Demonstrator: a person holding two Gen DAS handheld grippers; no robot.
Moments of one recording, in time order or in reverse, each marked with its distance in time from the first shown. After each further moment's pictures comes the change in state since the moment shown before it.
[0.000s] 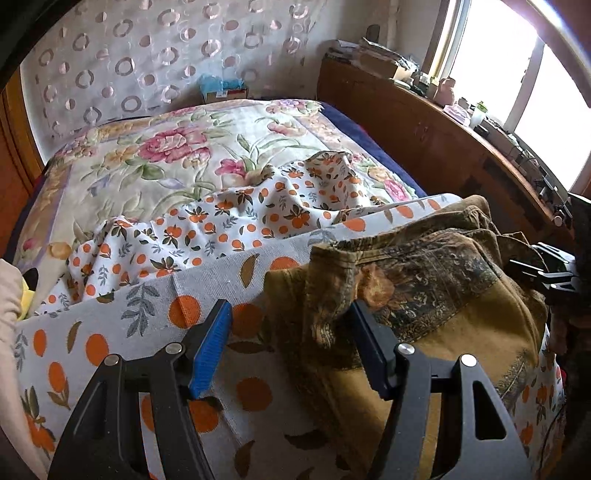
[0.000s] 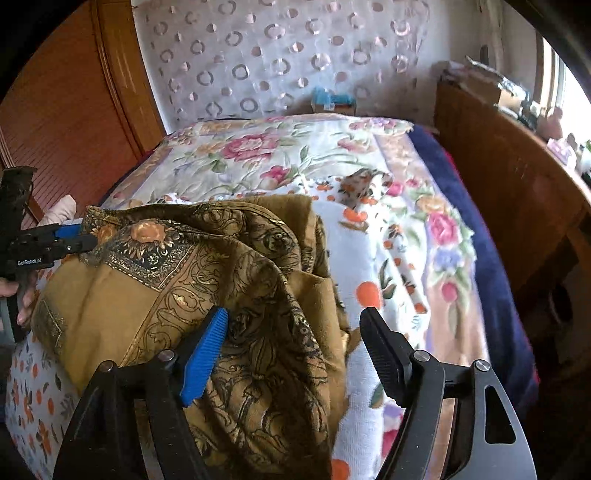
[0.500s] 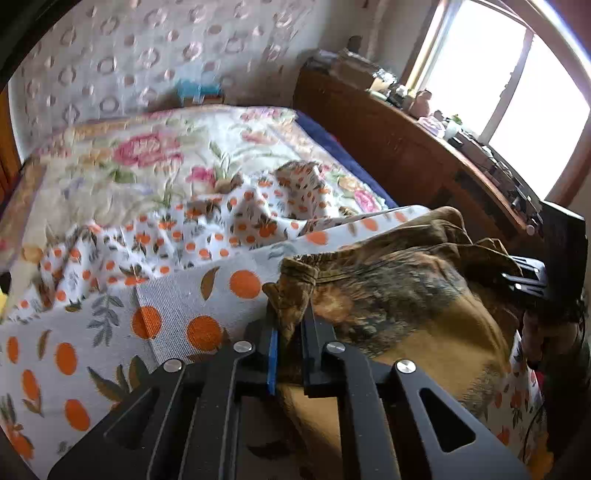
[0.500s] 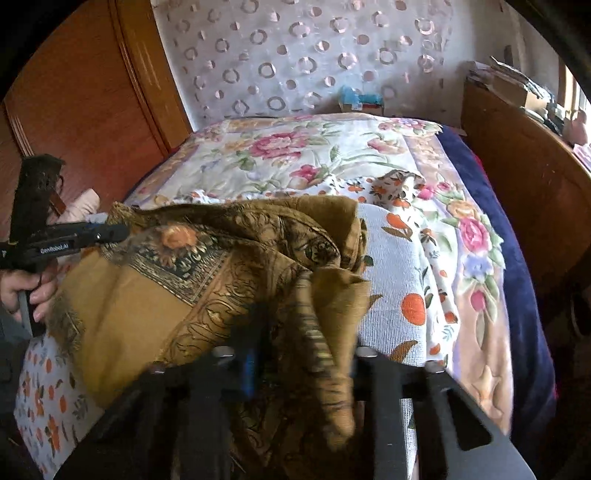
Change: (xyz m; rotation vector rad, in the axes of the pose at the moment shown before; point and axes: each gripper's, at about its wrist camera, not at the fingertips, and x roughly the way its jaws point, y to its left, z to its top) left arm -0.014 -0.011 0.003 0.006 -0.059 -0.127; right arm 0.022 -0.016 0.009 -0.055 -0.028 0.097
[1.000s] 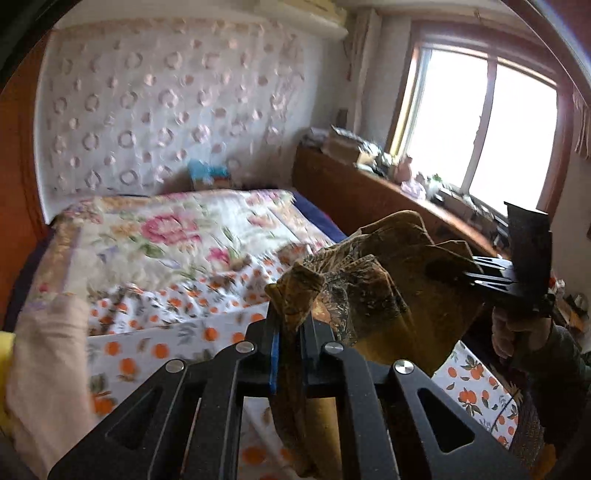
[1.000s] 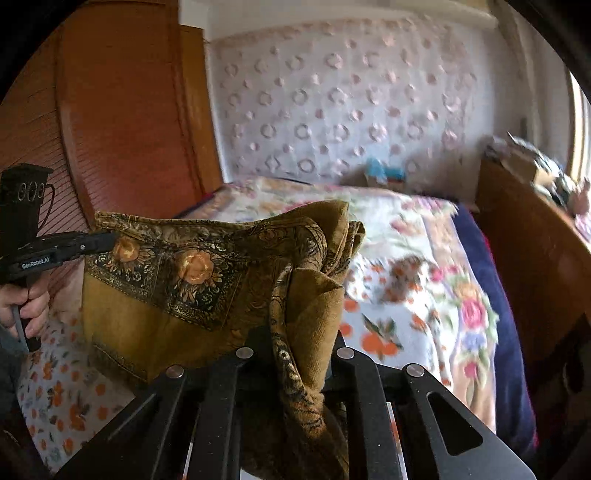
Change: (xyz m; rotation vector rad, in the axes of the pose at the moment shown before) left arm -0.167 -0.009 -0.025 0.028 -0.315 0.037; right arm -0.067 0.071 0.014 -0.187 -0.231 0.021
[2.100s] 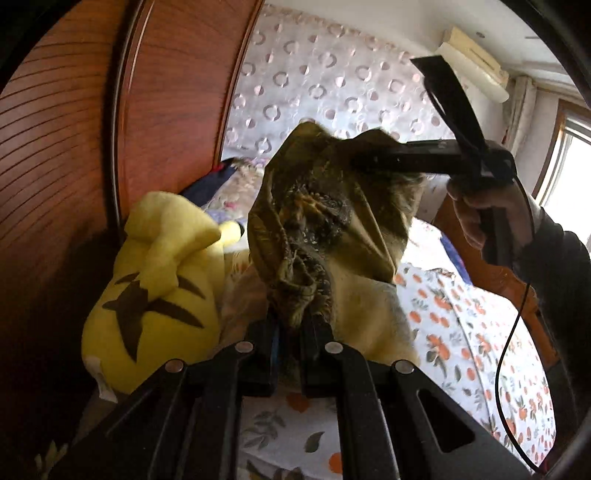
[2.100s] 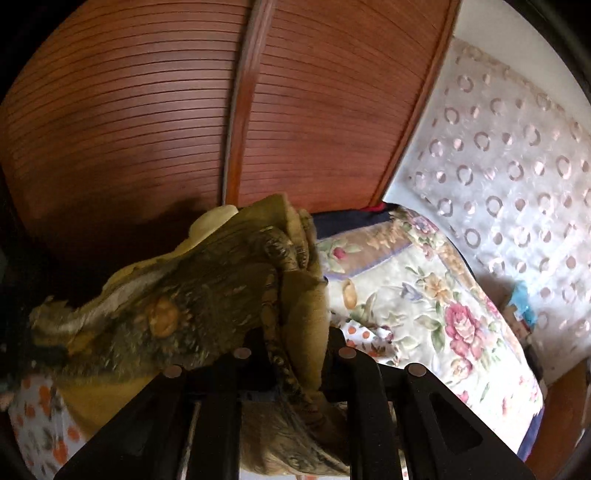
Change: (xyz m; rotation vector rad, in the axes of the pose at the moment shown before) left arm -0.143 0.189 -0.160 -0.393 -0.054 0.462; right arm 0.292 0.273 0.164 -0.616 0.112 0.332
